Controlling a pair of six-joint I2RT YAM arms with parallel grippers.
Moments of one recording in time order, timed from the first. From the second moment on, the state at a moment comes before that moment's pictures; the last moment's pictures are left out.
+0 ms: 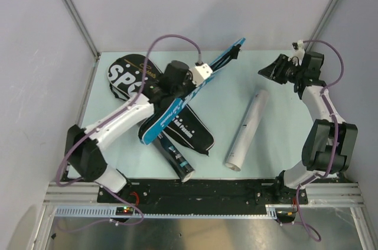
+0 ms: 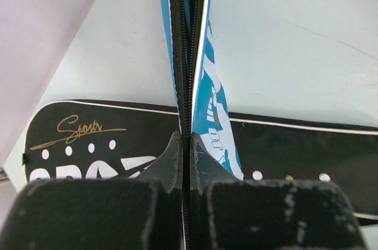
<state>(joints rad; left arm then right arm) -0.74 1.55 1.36 -0.40 -0.17 0.44 -0.17 1.58 1.19 -0.11 -0.72 0.43</state>
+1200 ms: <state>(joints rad) -0.63 1.23 1.21 -0.64 0.26 0.40 -0.01 1.42 1.10 -0.15 -0.69 -0.20</state>
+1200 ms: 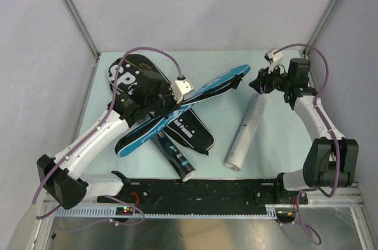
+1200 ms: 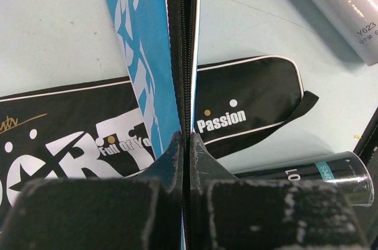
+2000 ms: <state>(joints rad) -0.61 1.24 1.21 -0.64 0.30 0.39 0.16 1.46 1.03 -0.01 -0.57 -0.55</state>
